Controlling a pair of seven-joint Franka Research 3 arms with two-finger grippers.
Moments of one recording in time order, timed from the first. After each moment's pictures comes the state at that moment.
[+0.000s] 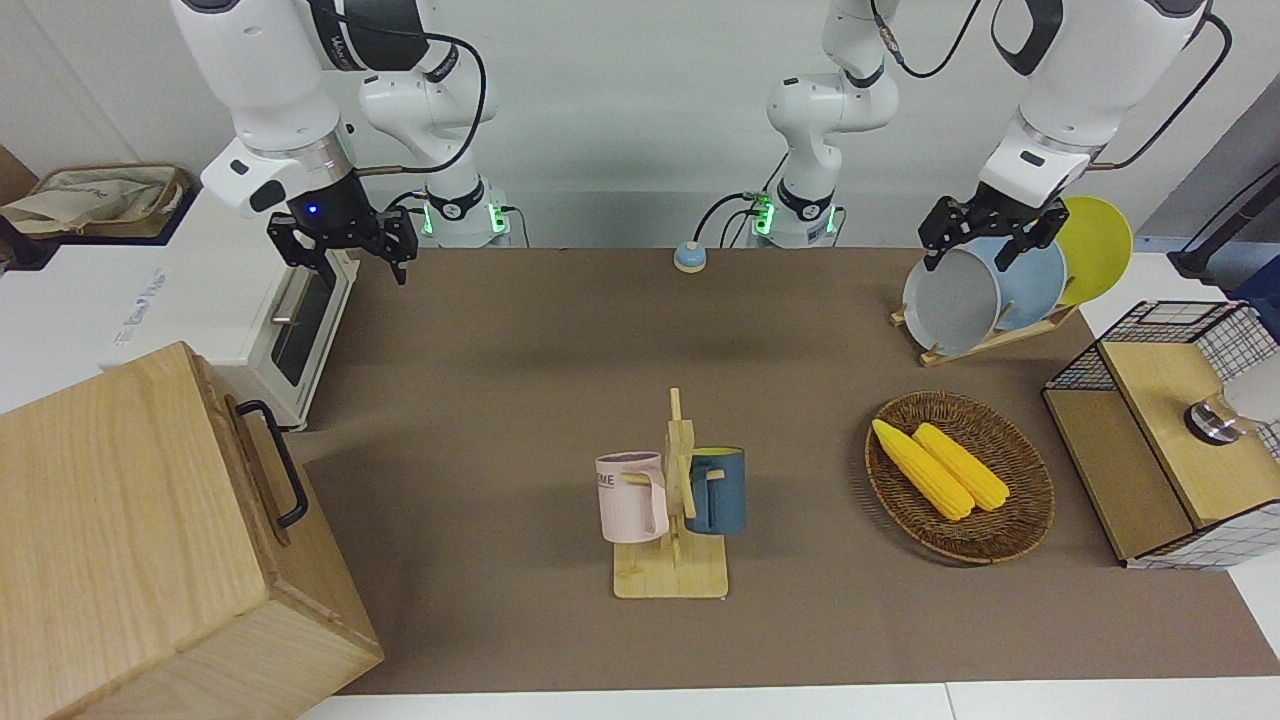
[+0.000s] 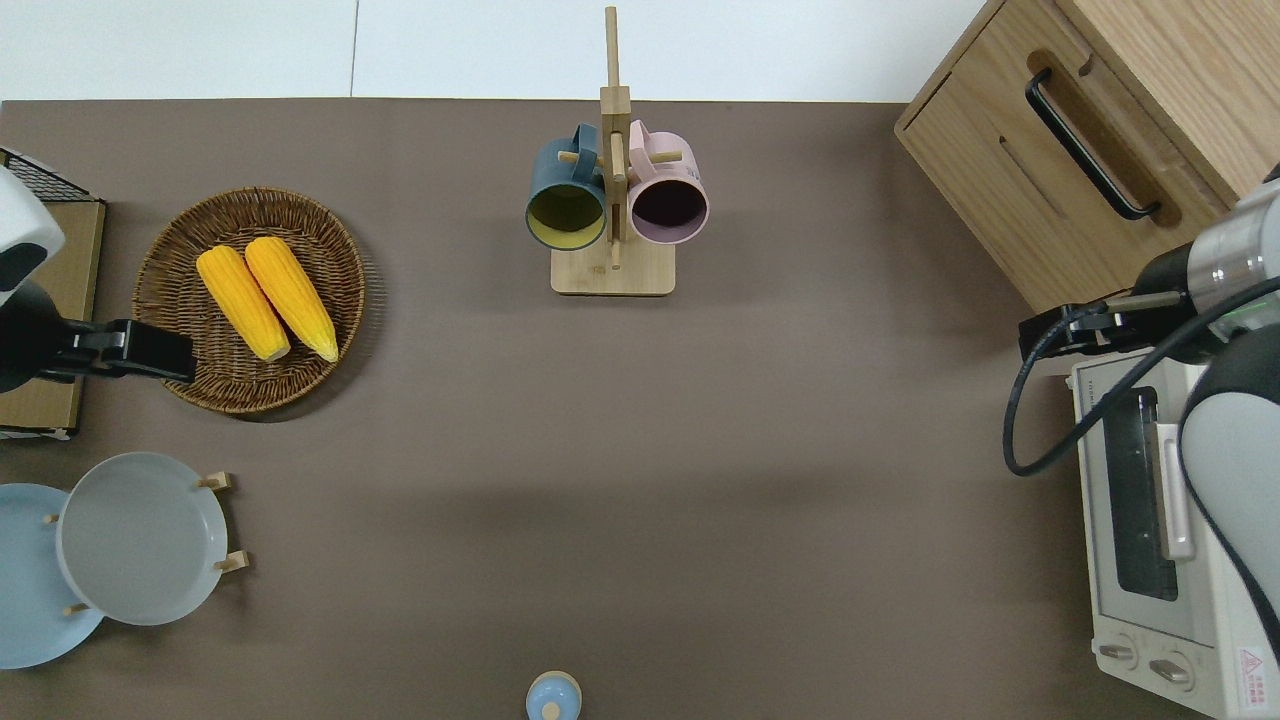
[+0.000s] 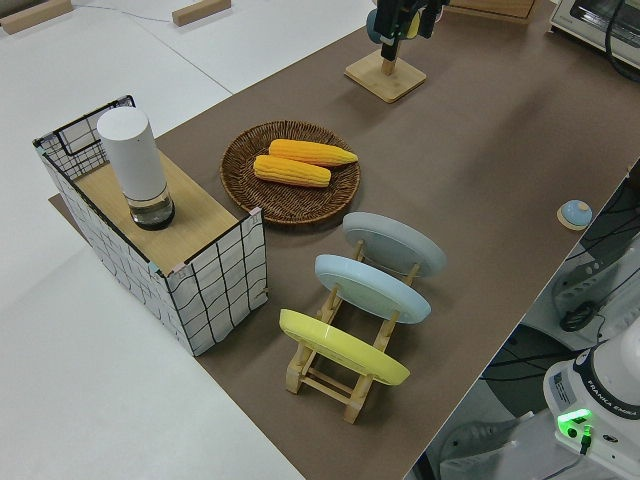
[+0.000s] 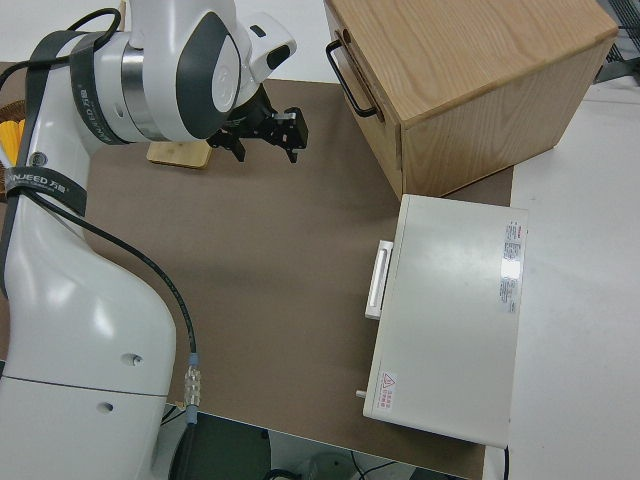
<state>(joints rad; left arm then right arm) 0.03 0.04 -0.06 -1.51 0.00 1.52 0.02 0.16 0.07 -0.10 -1.51 0.00 1.55 0.01</state>
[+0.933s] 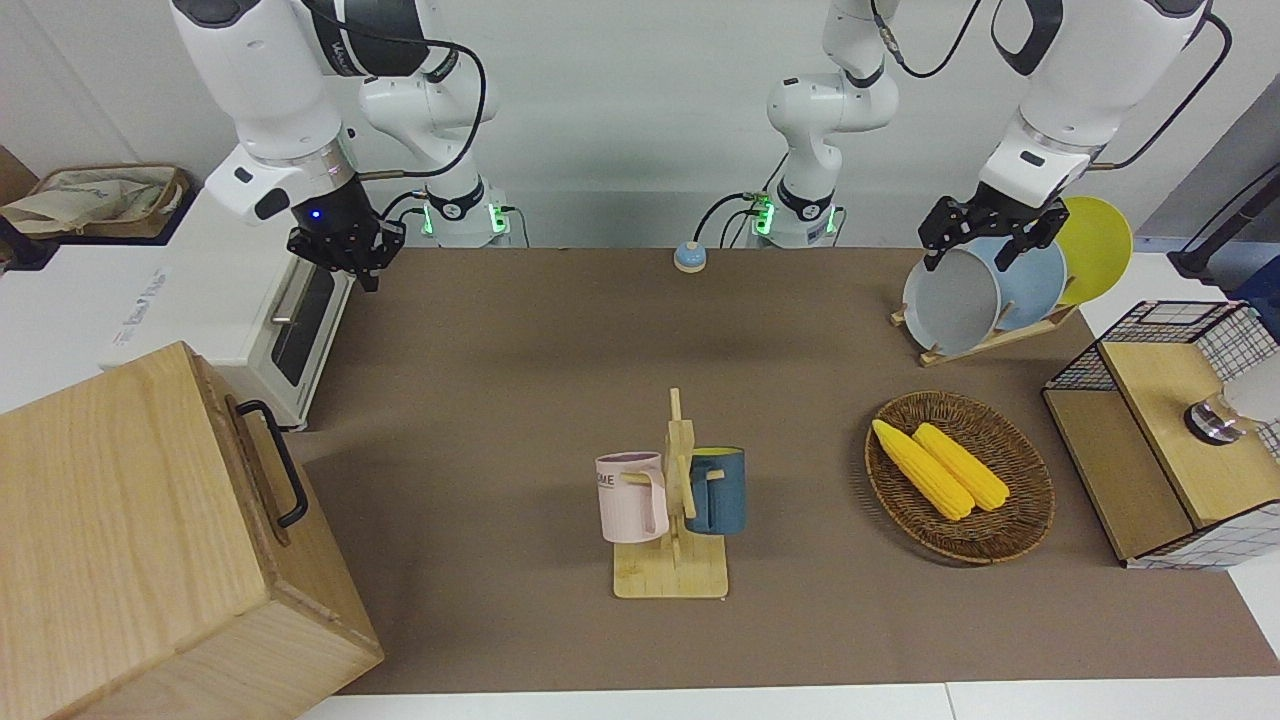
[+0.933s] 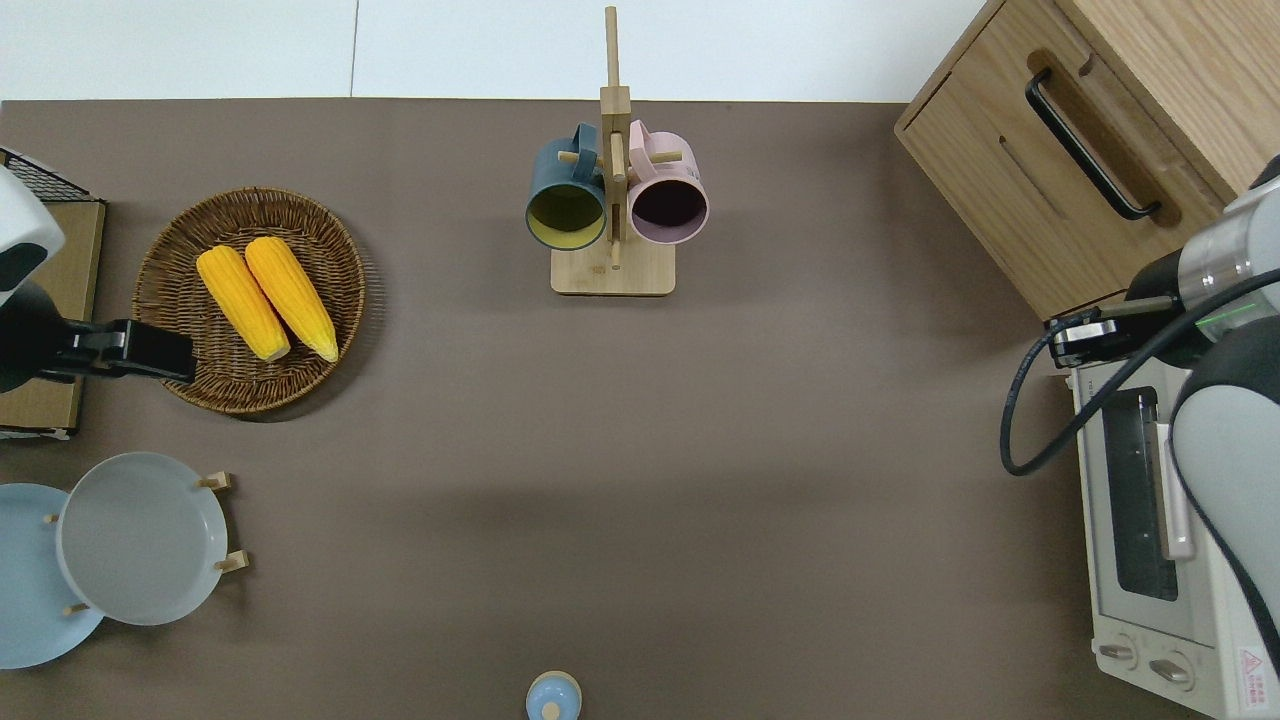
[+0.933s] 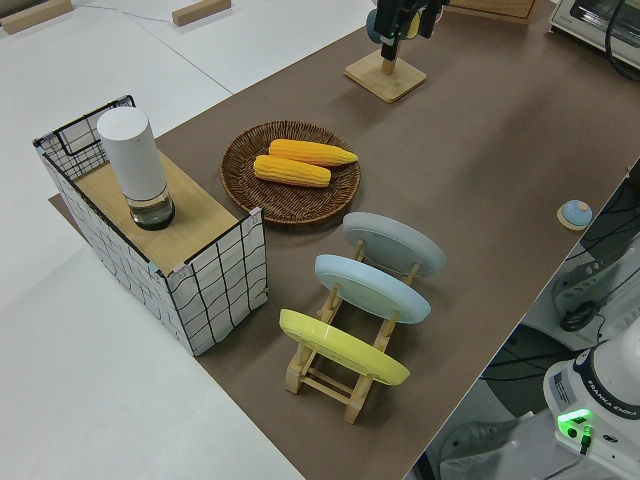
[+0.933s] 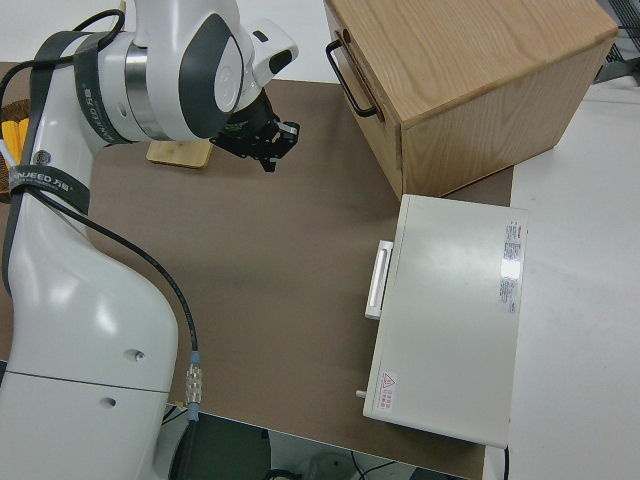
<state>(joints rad) 0.03 0.04 -0.06 -1.51 0.00 1.52 0.02 0.16 0.08 -0.10 -1.51 0.00 1.53 0.00</state>
